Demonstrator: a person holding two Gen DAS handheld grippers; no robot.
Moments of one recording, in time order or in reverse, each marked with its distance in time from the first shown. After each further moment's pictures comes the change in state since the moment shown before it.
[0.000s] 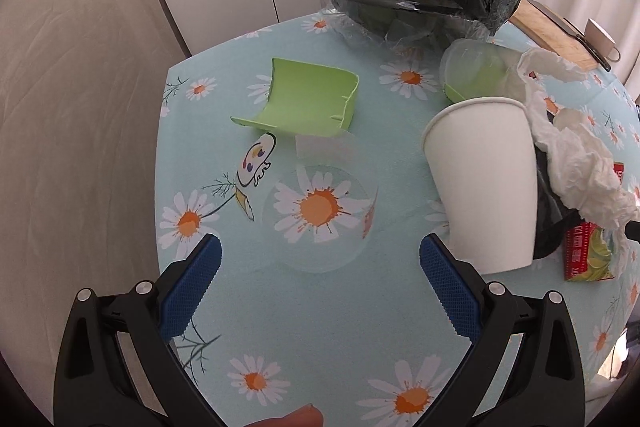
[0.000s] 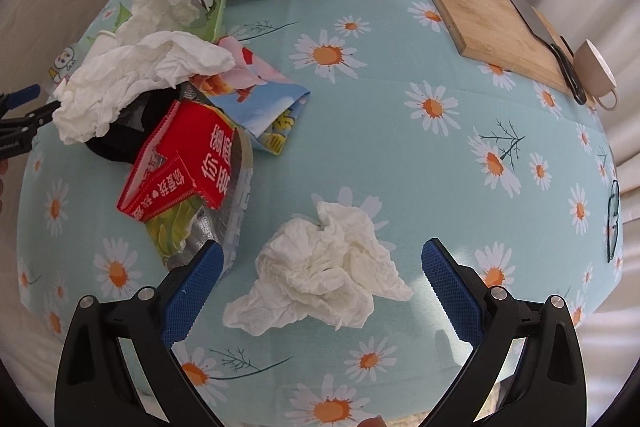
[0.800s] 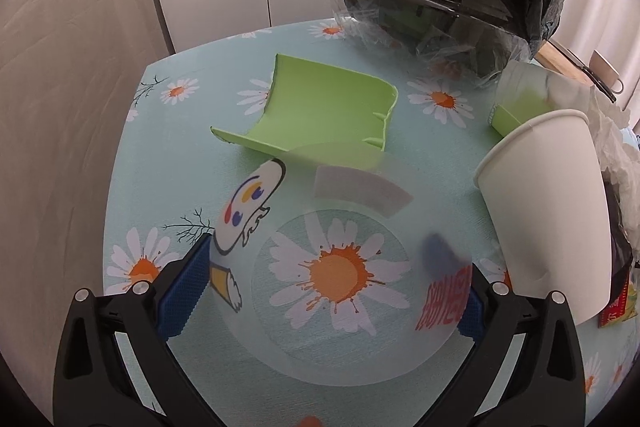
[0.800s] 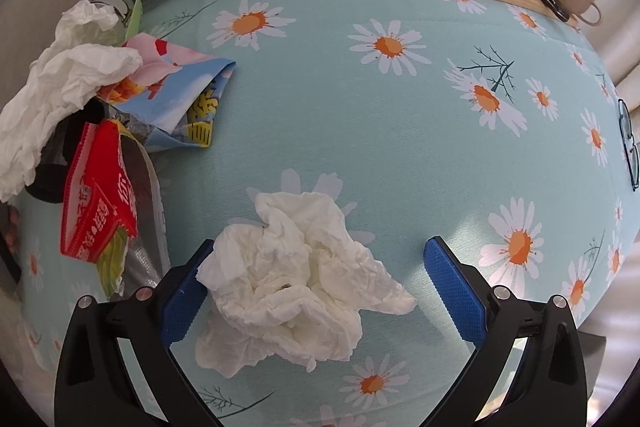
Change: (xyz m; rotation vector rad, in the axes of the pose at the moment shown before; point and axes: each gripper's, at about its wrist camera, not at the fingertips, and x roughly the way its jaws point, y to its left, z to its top) left arm 0.059 0.022 0.010 -0.072 -0.104 -0.073; right arm 0.041 -0.031 -0.013 0.215 0.039 -0.011
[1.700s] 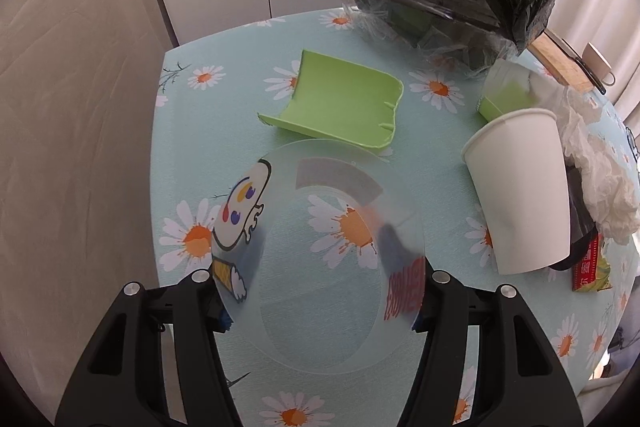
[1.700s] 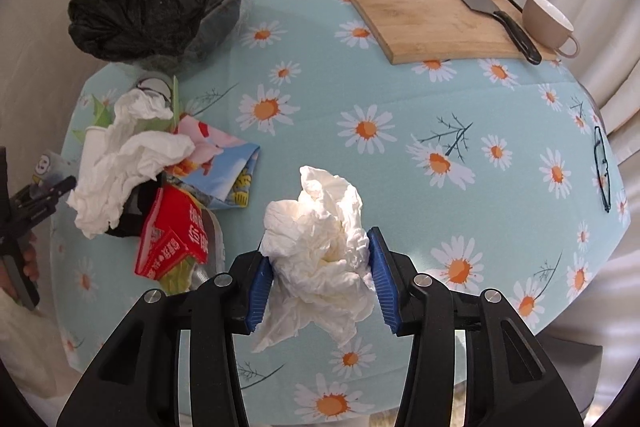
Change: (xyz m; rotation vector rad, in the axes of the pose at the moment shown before) left arm -0.041 0.021 0.003 -0.002 0.101 -0.020; right arm -0.093 -0.016 0.028 0.012 -0.113 0.059
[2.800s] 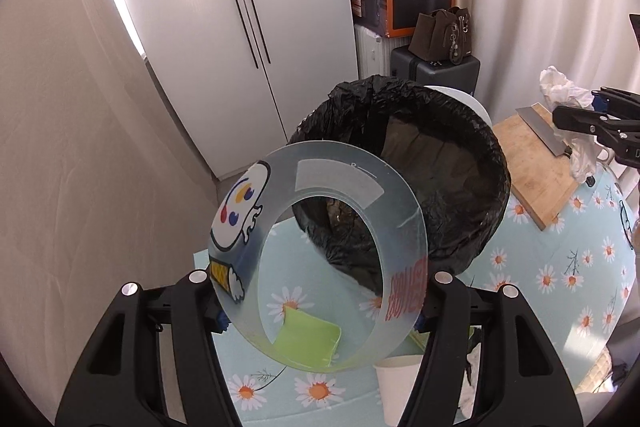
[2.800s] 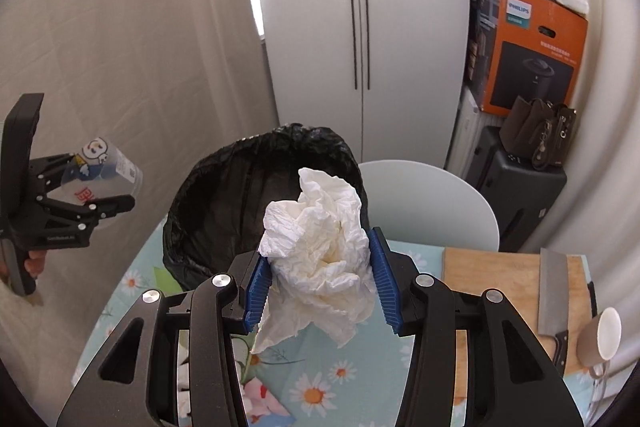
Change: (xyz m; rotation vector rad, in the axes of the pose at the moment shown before) left arm -0.119 -0.092 0.213 0.108 -0.192 0.111; right arm -0.074 0.063 0.241 -0.434 -0.419 0.331
